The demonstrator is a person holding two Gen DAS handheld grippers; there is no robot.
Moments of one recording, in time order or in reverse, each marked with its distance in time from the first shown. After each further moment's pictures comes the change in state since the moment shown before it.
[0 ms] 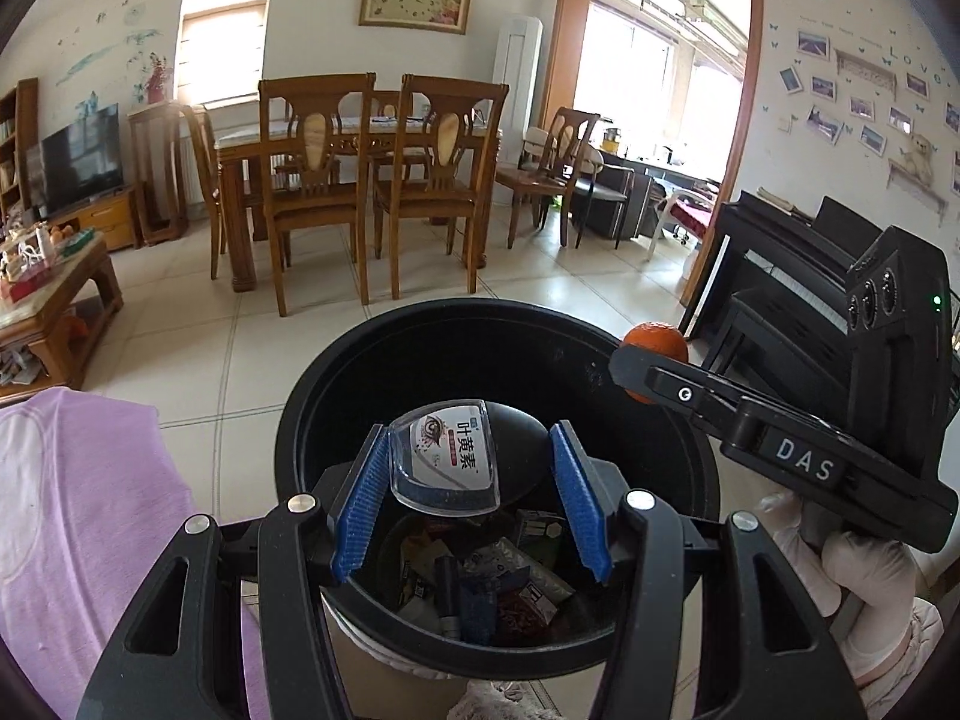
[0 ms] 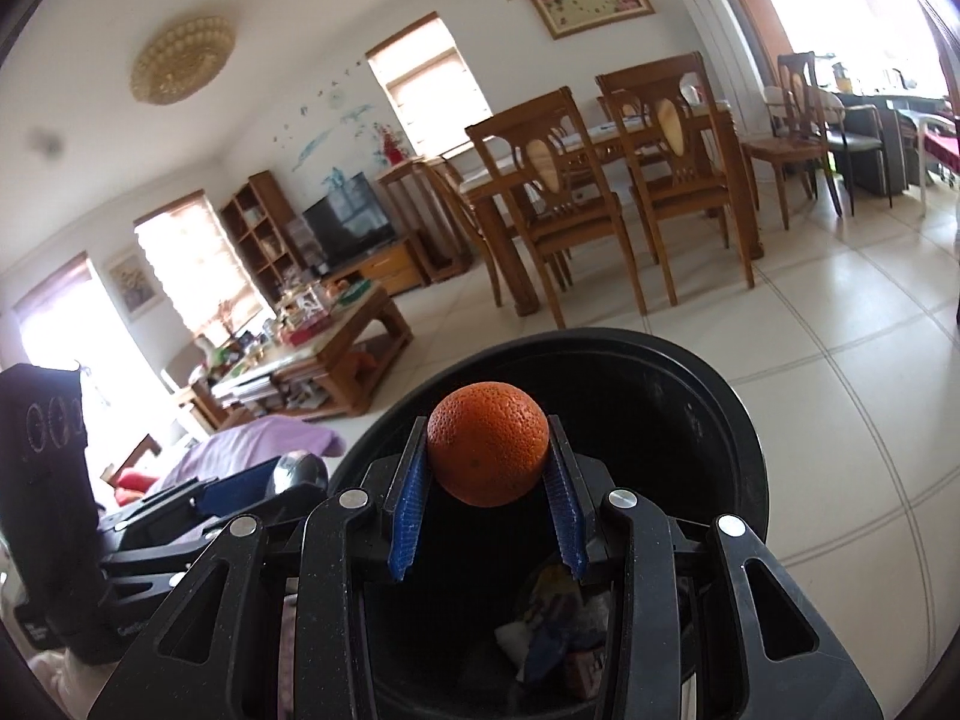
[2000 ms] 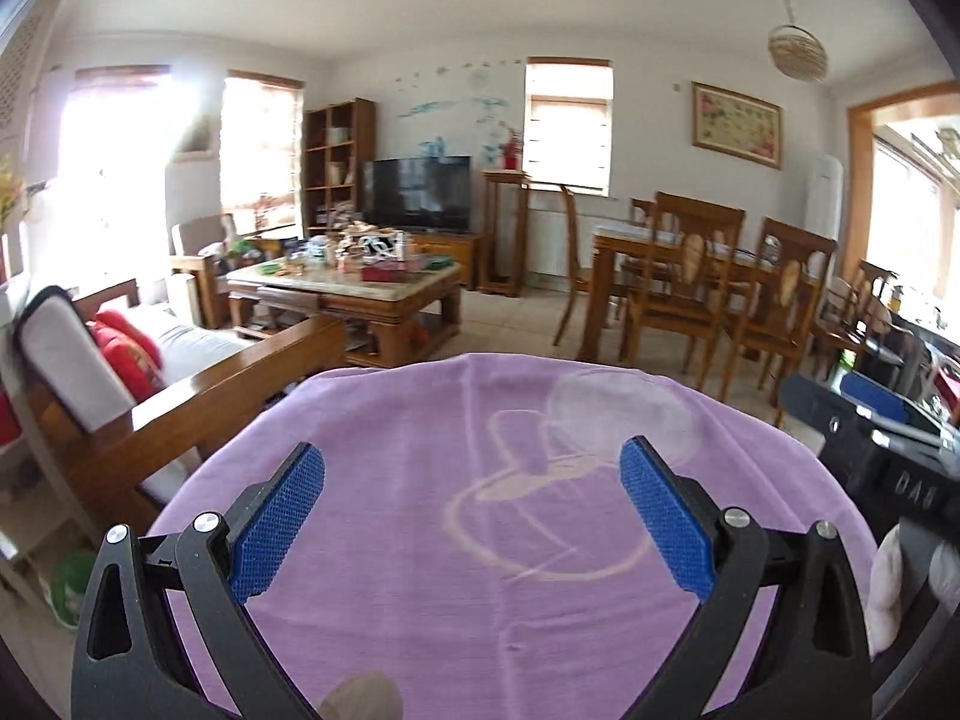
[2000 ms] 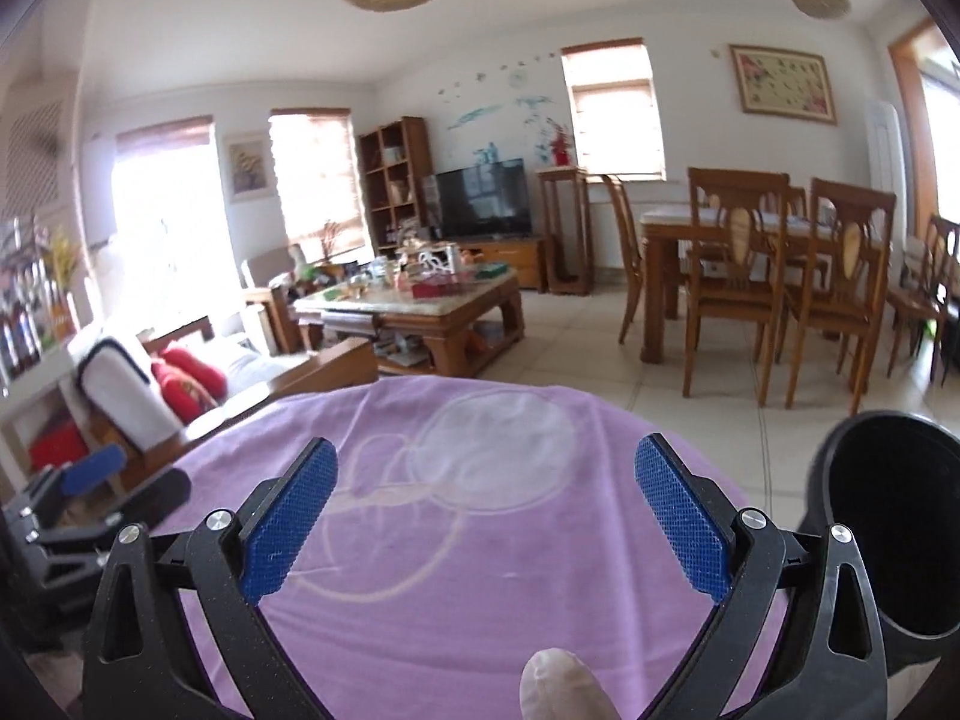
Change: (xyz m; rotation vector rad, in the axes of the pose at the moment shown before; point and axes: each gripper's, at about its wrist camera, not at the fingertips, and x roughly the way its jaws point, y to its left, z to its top) left arm -0.284 0.245 -0.140 -0.343 -0.276 0.732; right arm 0.084 0.404 -0.113 -0.444 -0.043 0.141
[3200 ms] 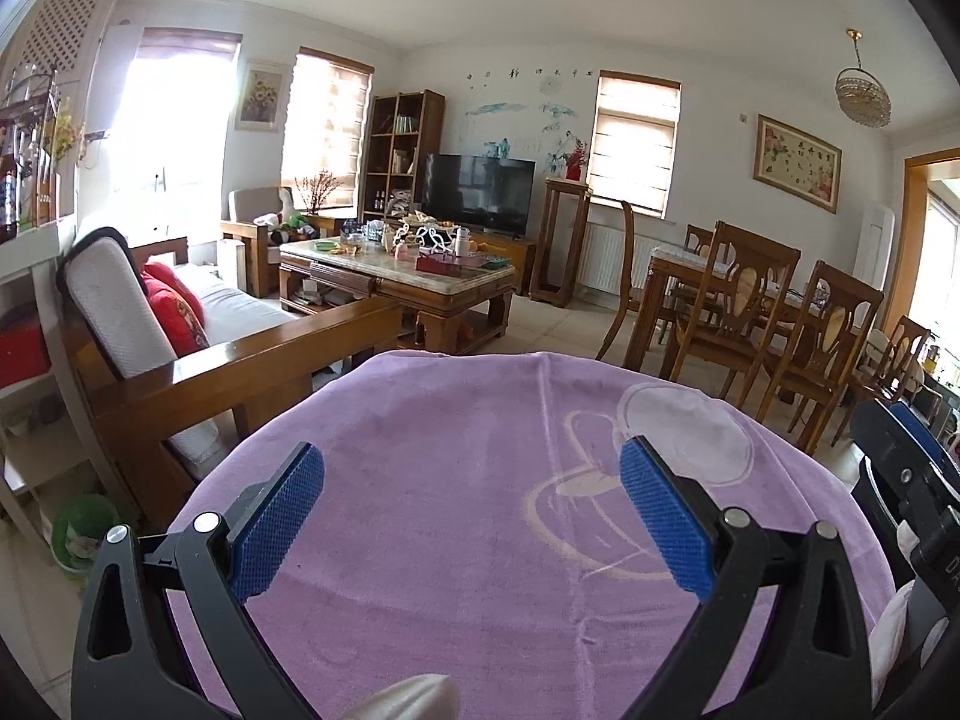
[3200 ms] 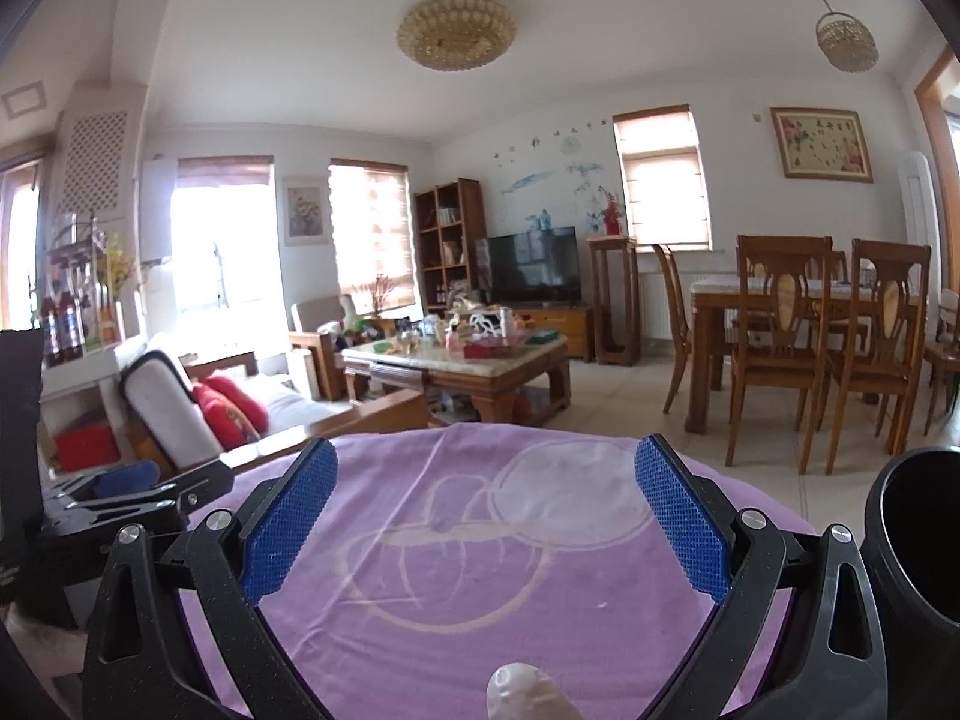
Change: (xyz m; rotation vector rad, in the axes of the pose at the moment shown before) left arm -0.014 0.051 -0.011 -0.121 -0.010 0.084; right arm -0.030 0.018 -0.016 -0.034 -0.174 0.104
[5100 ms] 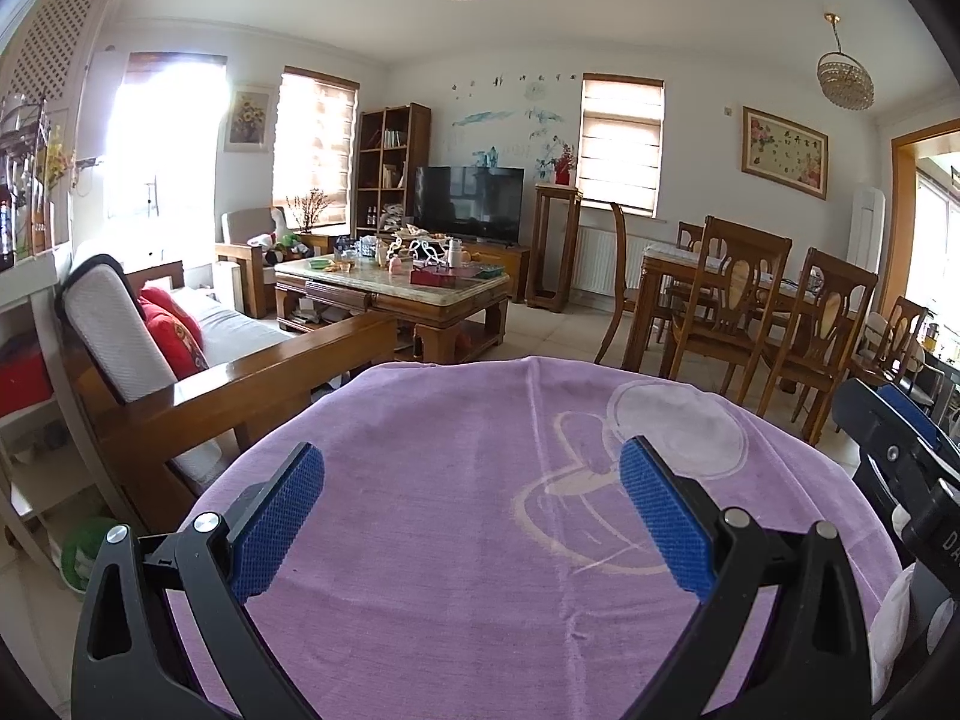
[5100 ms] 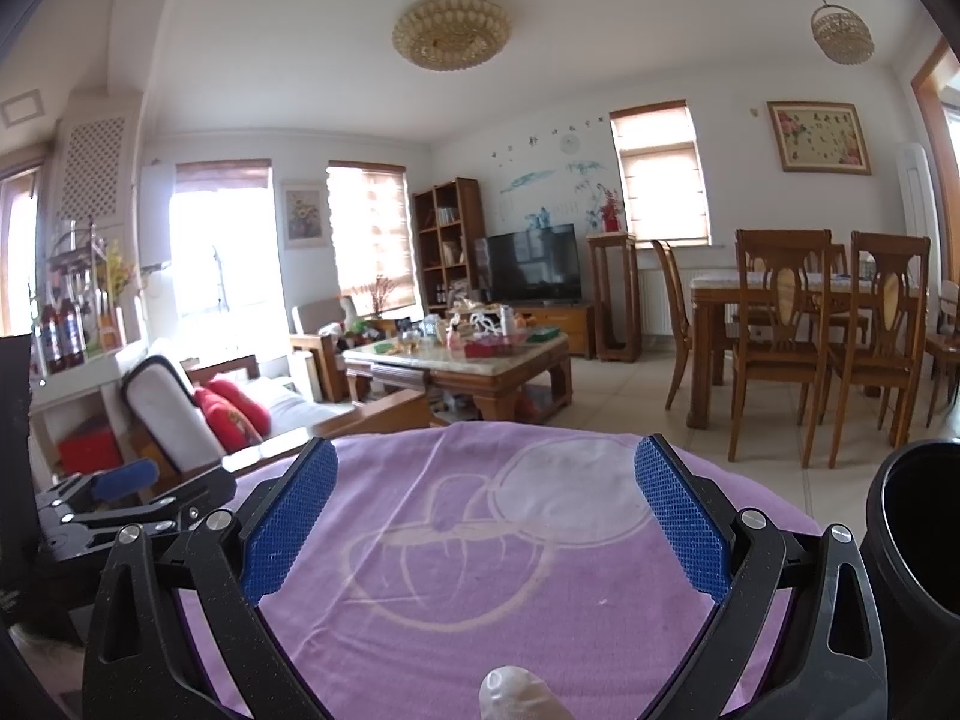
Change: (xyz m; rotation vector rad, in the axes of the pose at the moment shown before) left arm 0.000 0.009 0.002 0.049 -0.021 -0.010; right arm -0.001 0.011 0.001 0.009 0.004 -0.002
